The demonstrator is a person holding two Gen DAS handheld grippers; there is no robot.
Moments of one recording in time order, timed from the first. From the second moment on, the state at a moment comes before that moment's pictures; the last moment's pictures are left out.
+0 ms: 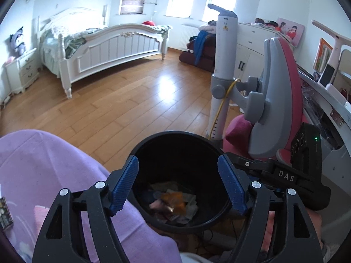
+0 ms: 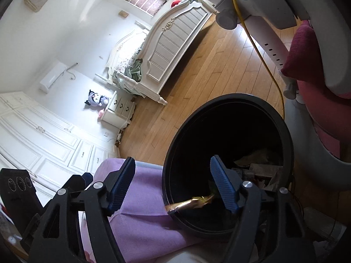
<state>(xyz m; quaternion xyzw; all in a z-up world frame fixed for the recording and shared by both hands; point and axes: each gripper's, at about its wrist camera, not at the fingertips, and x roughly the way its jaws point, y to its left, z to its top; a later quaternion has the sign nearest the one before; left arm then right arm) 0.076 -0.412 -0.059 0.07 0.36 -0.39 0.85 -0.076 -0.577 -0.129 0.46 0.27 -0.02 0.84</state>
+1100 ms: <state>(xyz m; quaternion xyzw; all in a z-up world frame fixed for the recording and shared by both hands) 0.115 -0.065 -0.028 -0.06 0.33 -0.14 0.93 0.002 -0.367 -0.042 0.25 0.34 0.13 0.90</state>
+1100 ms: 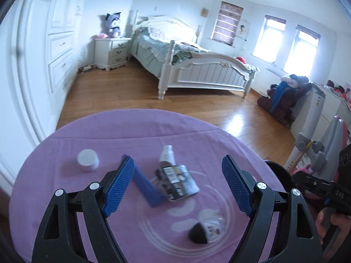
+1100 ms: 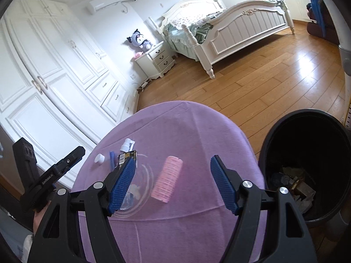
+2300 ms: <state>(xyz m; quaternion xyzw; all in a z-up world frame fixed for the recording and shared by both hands) 0.212 0.038 -0.098 -0.03 0.43 -0.09 0.90 0.147 -0.180 -0.079 0.03 0.49 0.18 0.86</state>
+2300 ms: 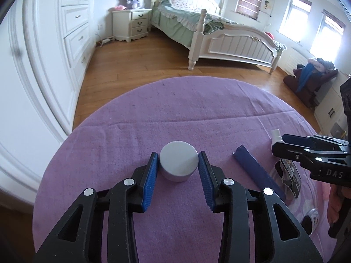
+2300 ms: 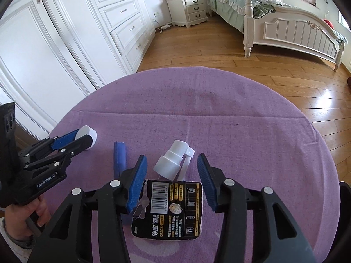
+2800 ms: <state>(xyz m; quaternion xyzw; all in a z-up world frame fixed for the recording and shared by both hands) 0.183 0.043 -0.084 -0.06 0.40 -0.10 0.91 0.136 -0.179 -0.047 0.04 0.43 0.20 0.88</state>
